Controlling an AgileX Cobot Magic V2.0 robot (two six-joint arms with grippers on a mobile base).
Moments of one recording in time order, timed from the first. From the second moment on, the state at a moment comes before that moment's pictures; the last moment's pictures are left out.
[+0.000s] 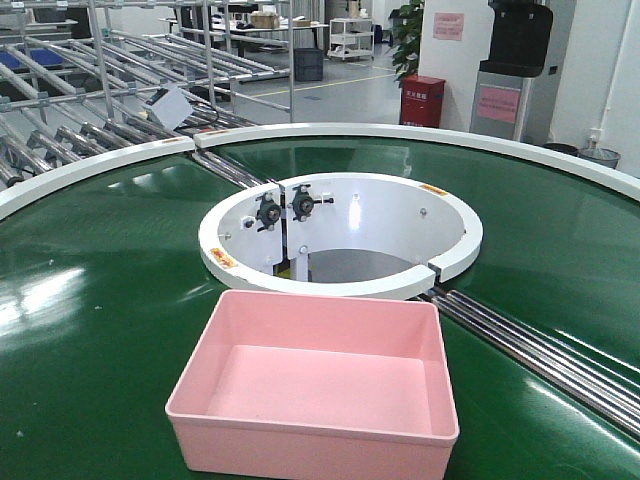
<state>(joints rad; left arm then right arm) -0.04 -0.01 0.03 -0.01 0.02 -0.02 -0.02 -0.01 0.03 -0.08 -0.13 0.04</state>
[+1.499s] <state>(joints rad) -0.22 1.05 -0.88 -0.12 0.65 0.23 0.15 1.23 -0.95 0.26 0.76 -0.48</state>
